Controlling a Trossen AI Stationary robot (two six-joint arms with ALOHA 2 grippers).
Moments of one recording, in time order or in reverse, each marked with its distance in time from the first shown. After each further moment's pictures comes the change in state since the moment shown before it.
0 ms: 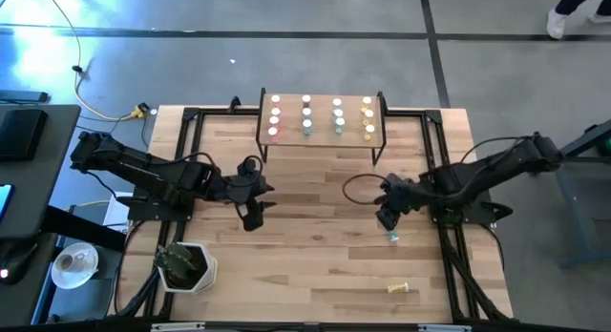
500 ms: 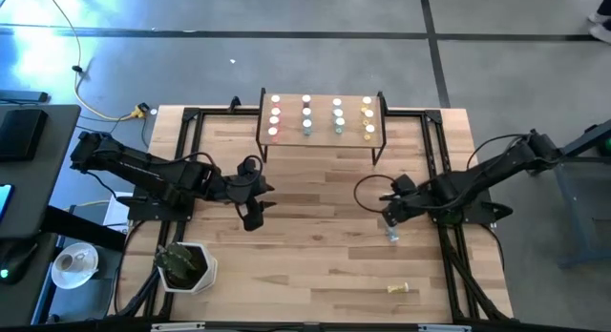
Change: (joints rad) left arm 0.000 0.000 0.000 0.000 0.000 -0.009; right arm 0.076 0.000 -0.129 -0.120 0.140 0.309
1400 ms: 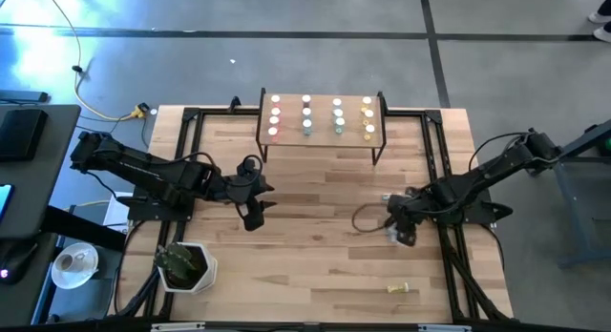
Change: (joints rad) left arm 0.000 0.000 0.000 -0.001 0.000 -0.034; right arm 0.039 0.000 -0.061 0.095 -0.246 -0.549
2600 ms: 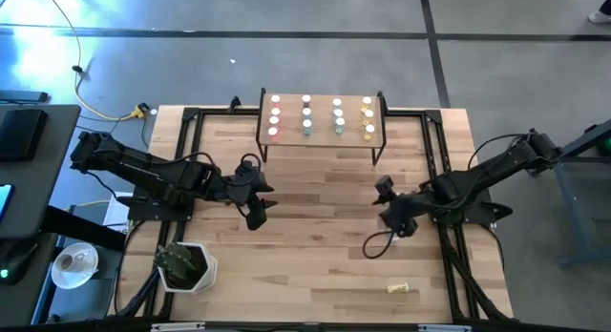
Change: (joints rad) left arm 0.000 0.000 0.000 0.006 0.000 -0.138; right arm -0.016 0.000 0.100 0.161 0.292 -1.220
